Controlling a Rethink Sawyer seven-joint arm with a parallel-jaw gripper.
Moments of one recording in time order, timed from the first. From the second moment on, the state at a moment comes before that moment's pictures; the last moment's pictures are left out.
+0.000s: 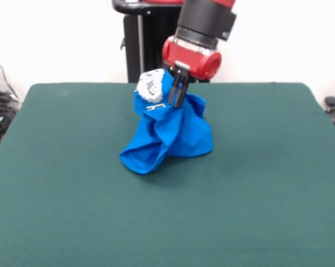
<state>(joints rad) 0.10 -0.63 -0.33 1.80 -0.22 0.10 2.66</state>
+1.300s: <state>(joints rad) -0.81 -1.11 0.20 2.04 -0.48 0.28 2.51</state>
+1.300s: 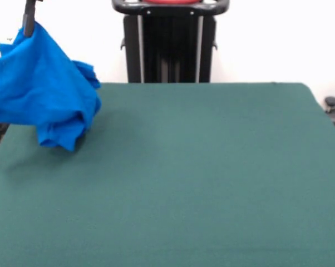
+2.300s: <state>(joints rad) -0.06 -0.91 -0.06 1.92 -0.68 0.32 2.55</state>
